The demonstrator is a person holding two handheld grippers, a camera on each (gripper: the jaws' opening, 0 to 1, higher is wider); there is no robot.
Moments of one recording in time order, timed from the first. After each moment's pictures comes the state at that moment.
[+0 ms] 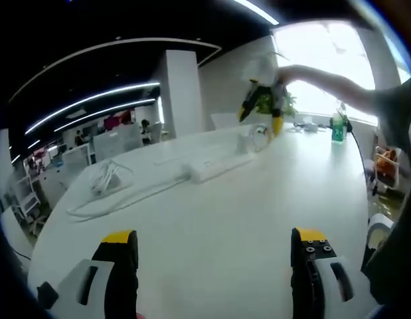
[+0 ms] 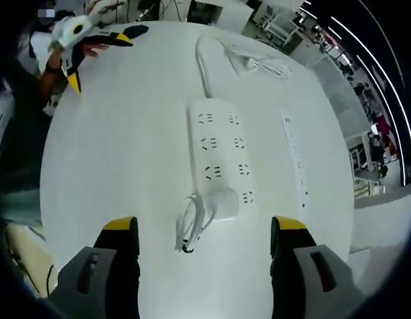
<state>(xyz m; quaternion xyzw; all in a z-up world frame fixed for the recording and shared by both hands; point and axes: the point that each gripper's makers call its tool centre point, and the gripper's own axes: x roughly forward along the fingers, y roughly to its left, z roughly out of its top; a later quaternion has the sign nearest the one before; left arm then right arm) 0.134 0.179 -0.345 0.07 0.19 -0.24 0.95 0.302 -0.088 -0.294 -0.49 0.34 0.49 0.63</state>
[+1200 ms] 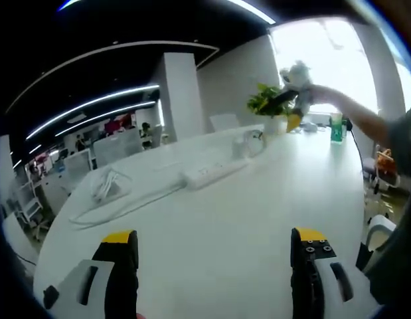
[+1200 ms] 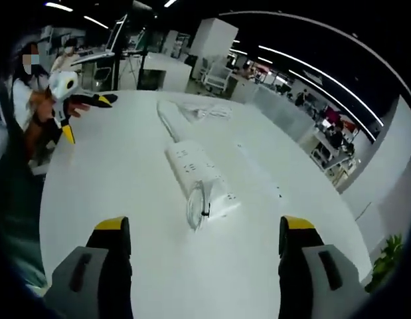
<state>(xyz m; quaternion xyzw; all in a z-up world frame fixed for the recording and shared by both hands) 0.126 0.164 -0.332 0.08 0.18 -0.23 0.95 0.268 -0.136 -0.255 -0.32 0.20 0.45 0.81</state>
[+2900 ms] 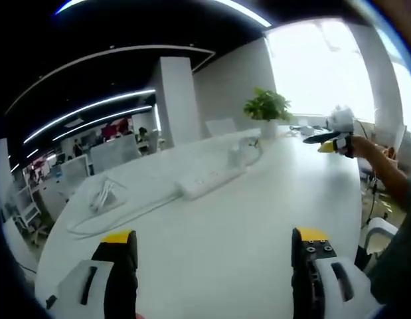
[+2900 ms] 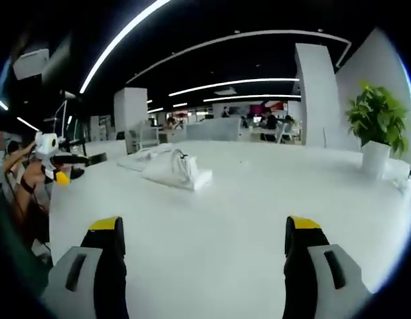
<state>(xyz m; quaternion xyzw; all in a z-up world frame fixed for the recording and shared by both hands) 0.132 0.151 -0.317 0.08 0.16 -0.25 0.95 0.175 -0.235 -0.317 -0.03 0.11 0.28 0.95</state>
